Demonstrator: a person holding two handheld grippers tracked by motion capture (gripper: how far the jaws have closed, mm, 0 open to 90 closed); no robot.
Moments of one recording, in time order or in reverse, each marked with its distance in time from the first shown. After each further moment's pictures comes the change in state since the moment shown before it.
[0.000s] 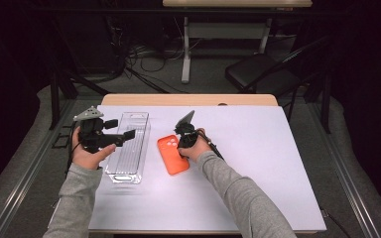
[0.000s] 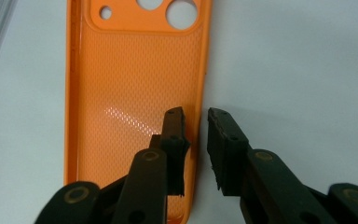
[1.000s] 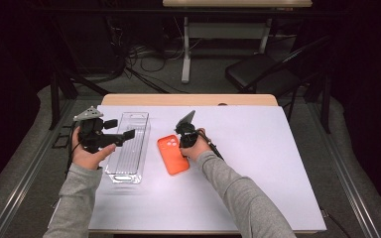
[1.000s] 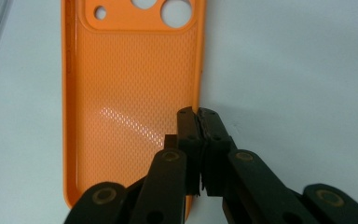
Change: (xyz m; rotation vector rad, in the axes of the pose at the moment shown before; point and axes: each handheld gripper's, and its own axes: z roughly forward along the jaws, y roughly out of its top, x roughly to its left) left arm 0.000 0.000 0.000 0.000 0.011 -0.002; right arm -0.001 0.001 -0.002 0.024 -0.015 0.018
